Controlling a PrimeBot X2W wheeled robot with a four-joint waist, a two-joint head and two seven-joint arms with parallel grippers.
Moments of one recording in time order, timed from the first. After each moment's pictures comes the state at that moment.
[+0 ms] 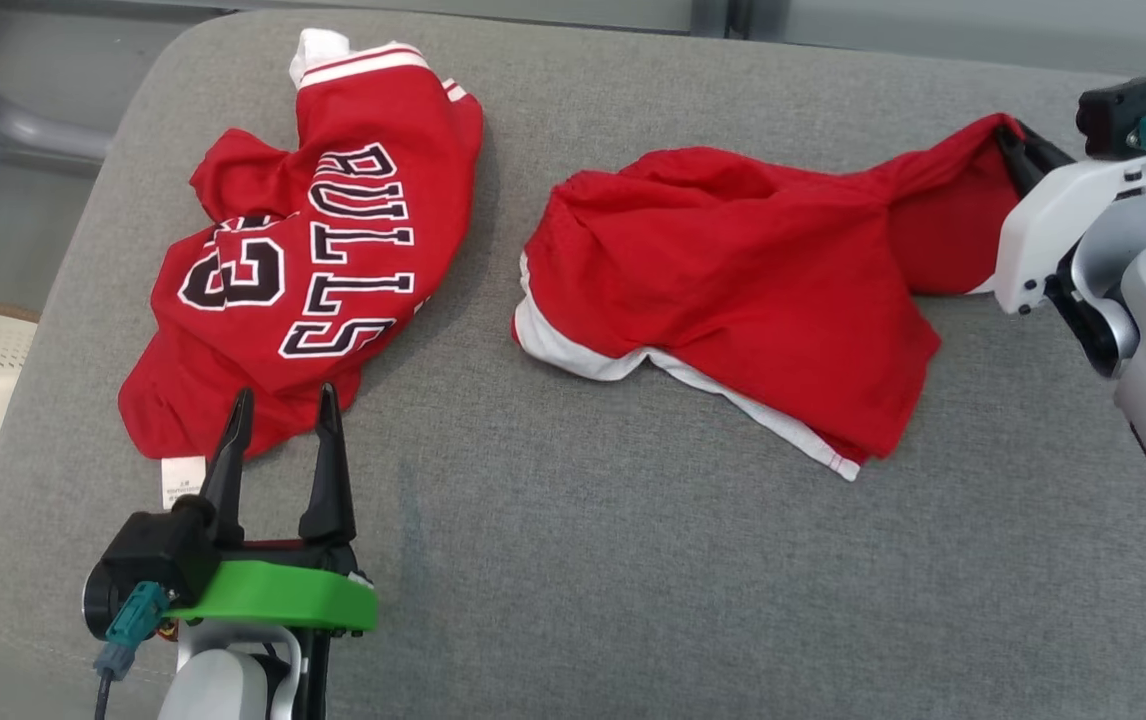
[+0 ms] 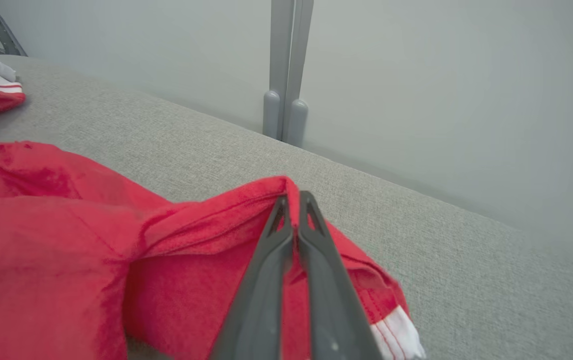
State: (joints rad) left arm -0.12 0.05 -0.11 0.15 -0.31 -0.06 -0.26; right arm -0.93 -0.42 0.49 0.89 0.46 0.13 -0.03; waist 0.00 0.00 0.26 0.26
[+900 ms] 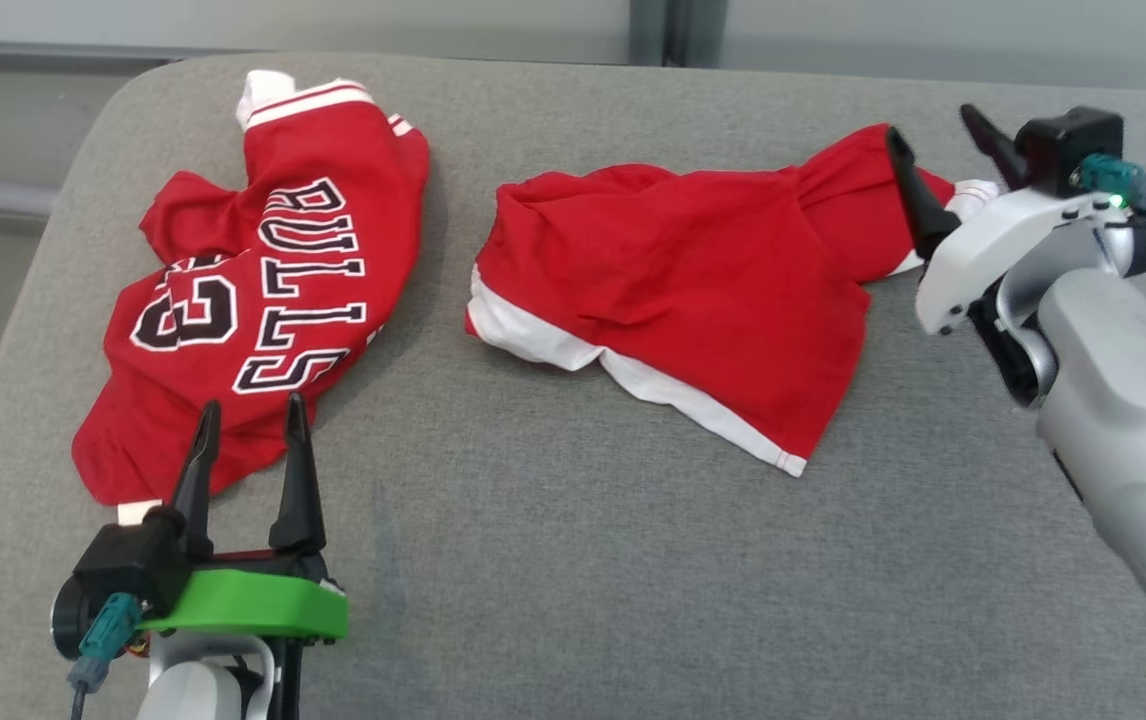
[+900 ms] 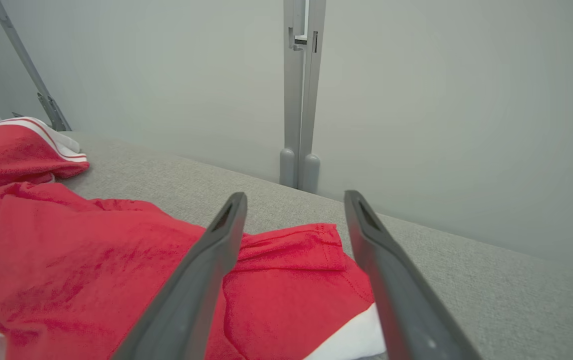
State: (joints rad) left arm -0.12 0.06 -0.06 0.17 -0.30 -0.06 -0.26; right arm -0.94 -0.34 0.60 0.94 0.58 0.13 -0.26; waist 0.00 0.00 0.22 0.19
